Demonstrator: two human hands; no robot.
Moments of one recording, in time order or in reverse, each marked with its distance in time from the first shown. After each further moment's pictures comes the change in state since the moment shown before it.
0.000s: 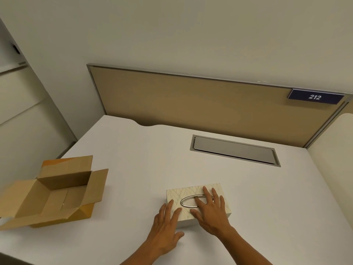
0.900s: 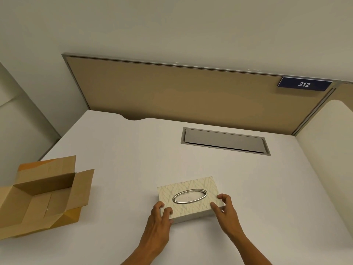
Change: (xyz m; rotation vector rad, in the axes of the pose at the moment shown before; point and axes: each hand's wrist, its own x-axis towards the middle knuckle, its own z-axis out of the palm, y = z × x) left_hand 0.006 -0.006 0.024 -0.177 0.243 0.016; right_hand -0.033 0.060 0.022 1.022 0.263 0.339
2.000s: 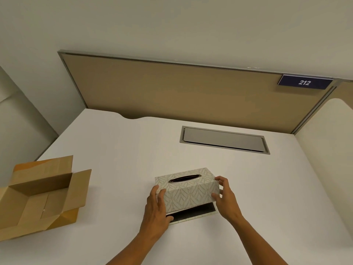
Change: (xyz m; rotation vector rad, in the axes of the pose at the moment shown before) left_hand 0.036 -0.001 -0.012 -0.006 0.080 -0.031; right_hand 0.029 -0.051 -0.010 -0.064 -0.046 -0.066
